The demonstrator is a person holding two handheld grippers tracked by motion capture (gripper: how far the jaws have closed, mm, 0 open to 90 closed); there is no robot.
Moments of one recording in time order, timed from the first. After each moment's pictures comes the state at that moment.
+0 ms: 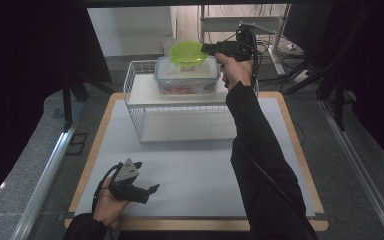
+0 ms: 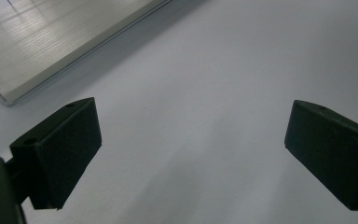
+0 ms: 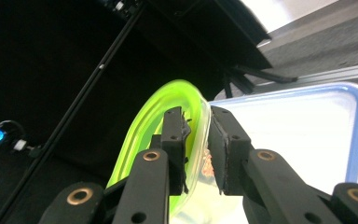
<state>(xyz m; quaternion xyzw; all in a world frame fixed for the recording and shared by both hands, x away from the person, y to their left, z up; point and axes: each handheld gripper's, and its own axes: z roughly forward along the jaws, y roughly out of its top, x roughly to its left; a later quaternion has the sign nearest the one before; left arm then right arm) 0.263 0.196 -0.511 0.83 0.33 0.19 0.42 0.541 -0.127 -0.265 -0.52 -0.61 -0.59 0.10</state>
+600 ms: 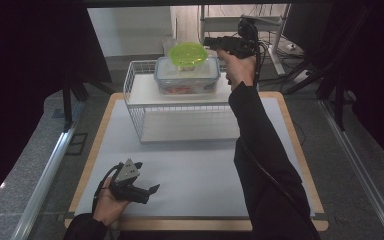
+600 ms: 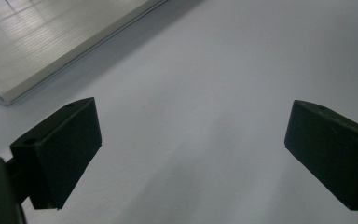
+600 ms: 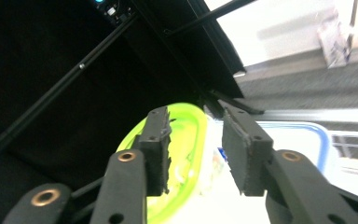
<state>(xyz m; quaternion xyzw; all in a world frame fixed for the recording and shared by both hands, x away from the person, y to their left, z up) 0.262 0.195 -0.511 0.83 0.33 0.19 0.41 0.523 -0.131 -0.243 -0.48 -0.64 -0.60 -0.01</state>
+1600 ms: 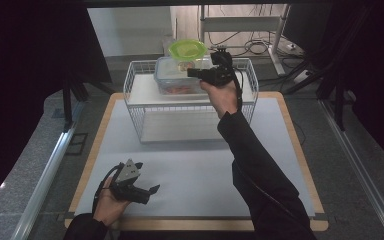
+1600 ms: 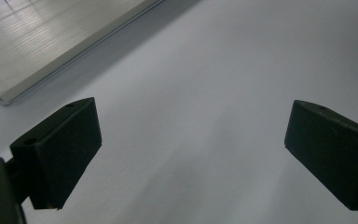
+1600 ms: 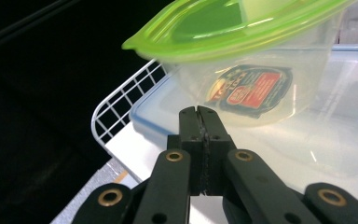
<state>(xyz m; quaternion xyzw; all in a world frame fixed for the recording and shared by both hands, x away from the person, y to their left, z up) 0.263 0.195 -0.512 0.83 0.33 0.19 0.41 0.484 -0.082 -0.296 -0.39 -0.74 -0.55 -0.05</state>
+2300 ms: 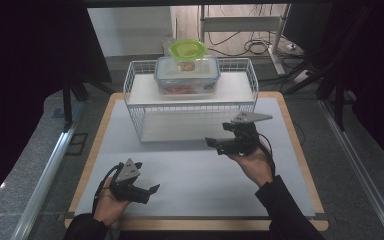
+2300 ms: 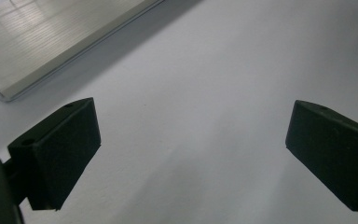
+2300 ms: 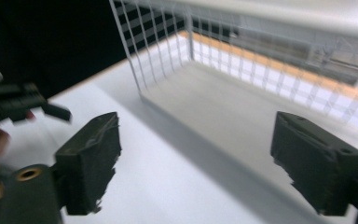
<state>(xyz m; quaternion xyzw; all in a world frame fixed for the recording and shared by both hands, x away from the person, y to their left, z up) 0.263 0.195 -0.513 0.83 0.33 0.19 0.41 0.359 -0.160 -0.399 -0.31 -0.80 -0.49 -0.14</state>
